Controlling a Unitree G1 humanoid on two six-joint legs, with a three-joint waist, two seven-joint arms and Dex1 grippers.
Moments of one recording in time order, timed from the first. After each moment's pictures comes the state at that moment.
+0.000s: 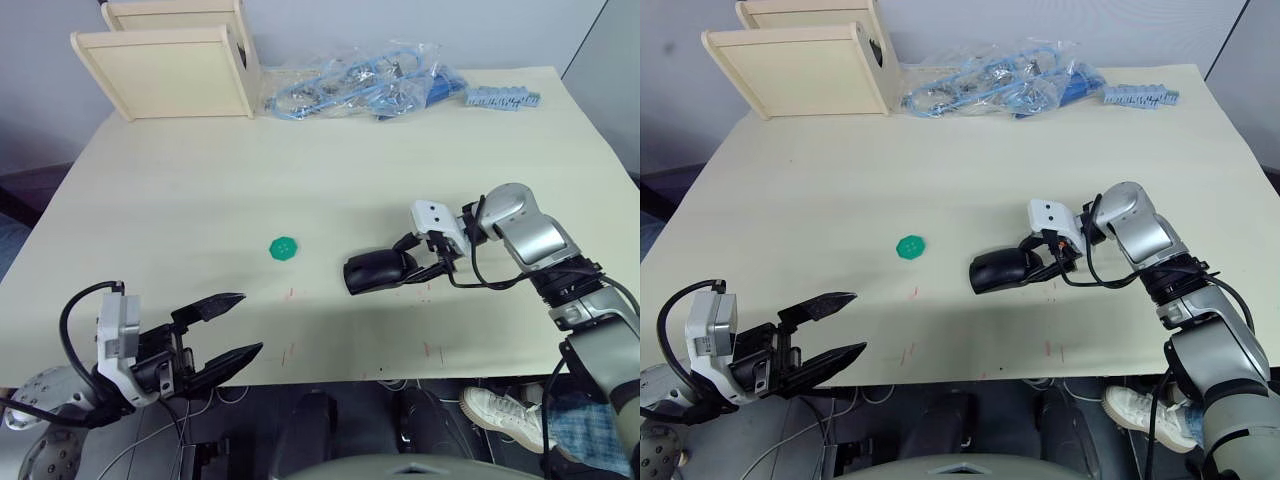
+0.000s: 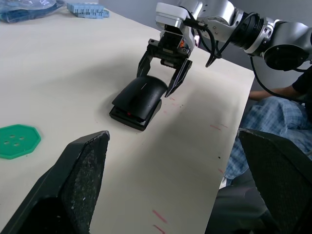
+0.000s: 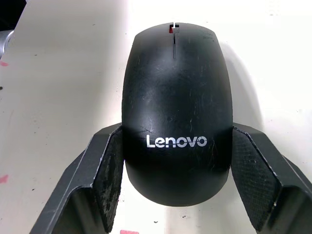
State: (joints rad) left arm 0.45 0.69 0.51 -0.49 -0.85 0.36 -1.20; right arm -0.85 -0.55 0.42 0.37 0.07 0.24 1.49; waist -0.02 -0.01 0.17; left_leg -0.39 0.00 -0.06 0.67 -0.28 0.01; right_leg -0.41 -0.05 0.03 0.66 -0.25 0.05
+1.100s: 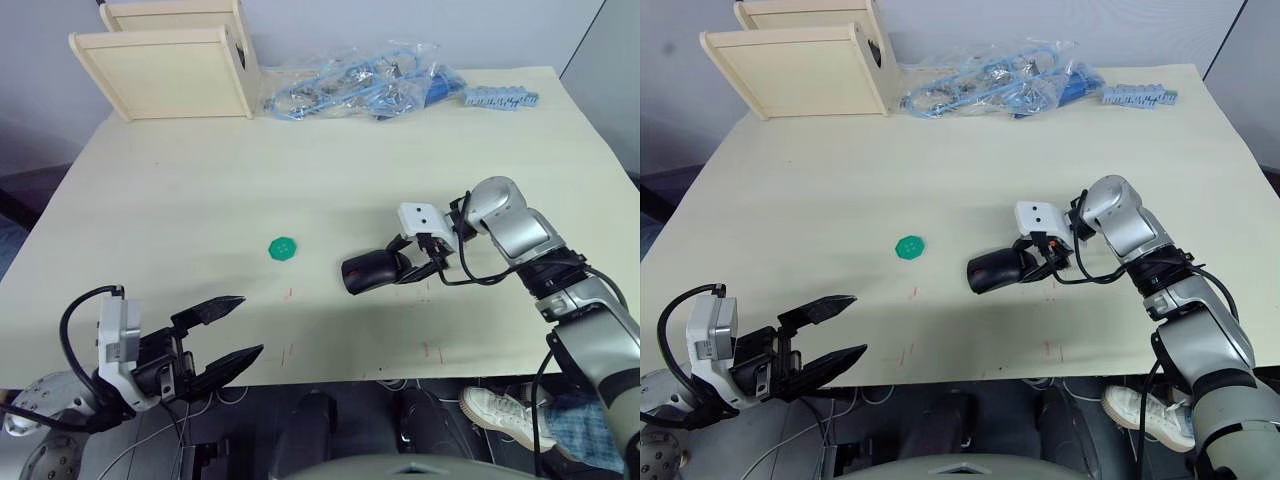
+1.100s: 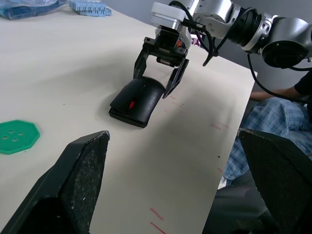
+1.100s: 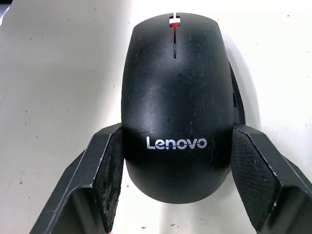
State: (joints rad) left arm 0.47 0.68 0.51 -0.50 -0.85 0.36 -1.18; right arm -0.92 -0.50 0.45 0.45 -0.03 0.18 1.54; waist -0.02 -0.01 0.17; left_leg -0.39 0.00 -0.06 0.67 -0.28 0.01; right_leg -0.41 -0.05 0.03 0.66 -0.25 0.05
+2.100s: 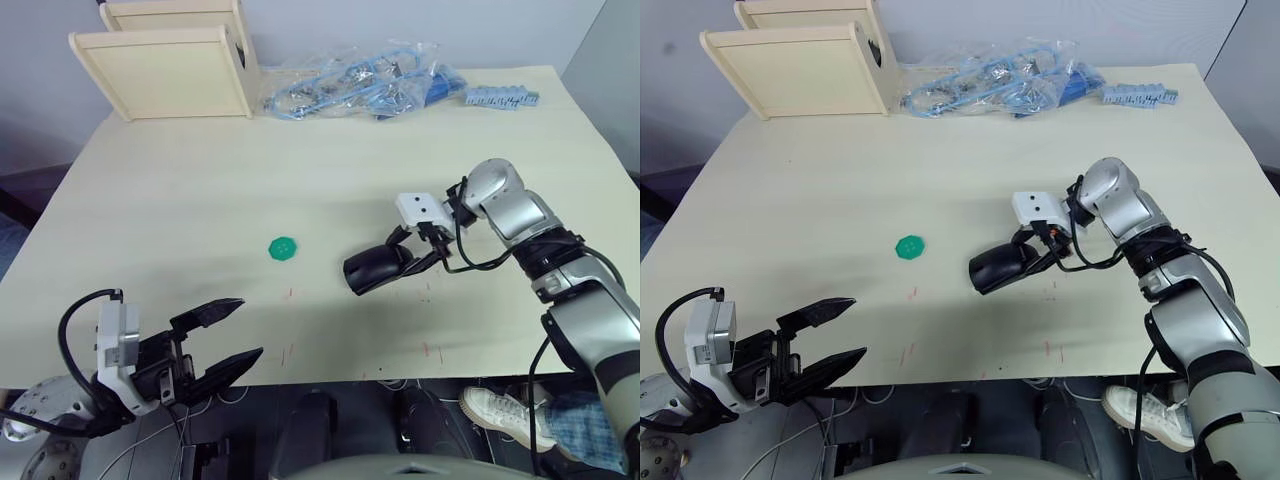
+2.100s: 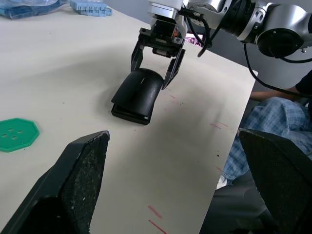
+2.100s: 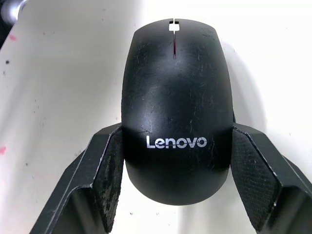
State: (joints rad) left arm 0.49 0.68 0.51 -0.51 -0.85 0.34 -1.18; right arm -1.04 -0.49 0.50 0.62 -0.01 0.06 1.61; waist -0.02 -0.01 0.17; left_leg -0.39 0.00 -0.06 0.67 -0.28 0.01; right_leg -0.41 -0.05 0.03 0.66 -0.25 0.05
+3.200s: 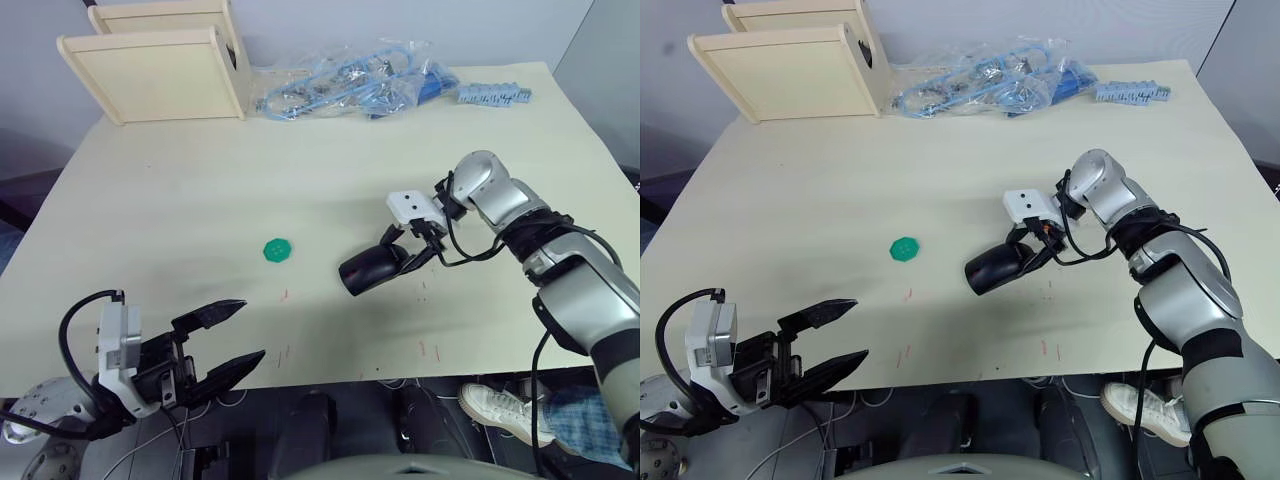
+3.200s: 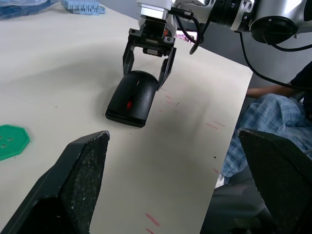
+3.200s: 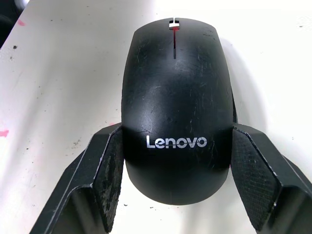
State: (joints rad) left arm 0.51 0.68 0.51 -0.53 -0.85 0.34 -1.17; right arm -1.18 -0.45 0.67 0.86 0.12 -0.09 1.61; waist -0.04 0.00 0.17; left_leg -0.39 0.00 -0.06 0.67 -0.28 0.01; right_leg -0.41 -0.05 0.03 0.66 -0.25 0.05
